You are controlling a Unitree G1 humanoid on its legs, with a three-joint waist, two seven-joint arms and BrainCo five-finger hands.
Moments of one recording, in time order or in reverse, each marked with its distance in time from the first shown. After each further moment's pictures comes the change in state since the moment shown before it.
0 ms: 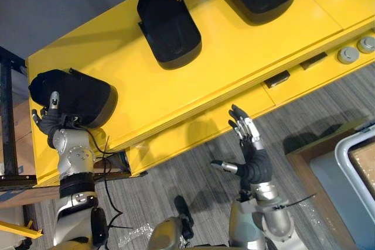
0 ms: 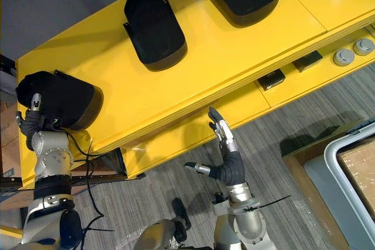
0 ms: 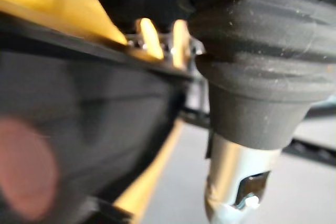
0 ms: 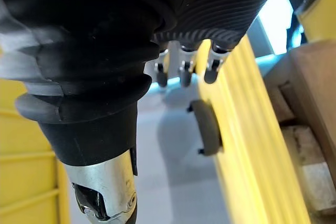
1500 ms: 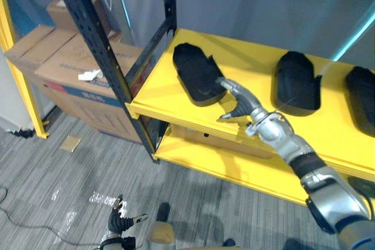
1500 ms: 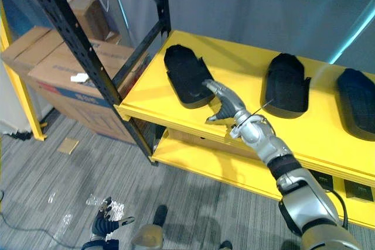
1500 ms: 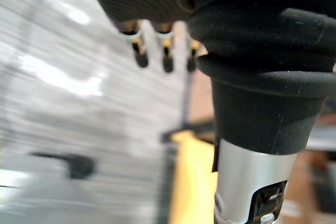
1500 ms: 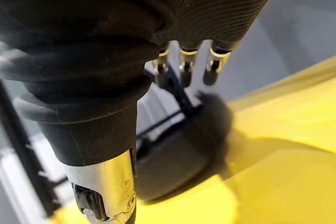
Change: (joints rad) left arm 0.900 -0.287 -0.379 0.037 0.785 -0.020 -0.437; right arm -1.099 -0.276 0.040 1.178 -0.451 0.045 -0.015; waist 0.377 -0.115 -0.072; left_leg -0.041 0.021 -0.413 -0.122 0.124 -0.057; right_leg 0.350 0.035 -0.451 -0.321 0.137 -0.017
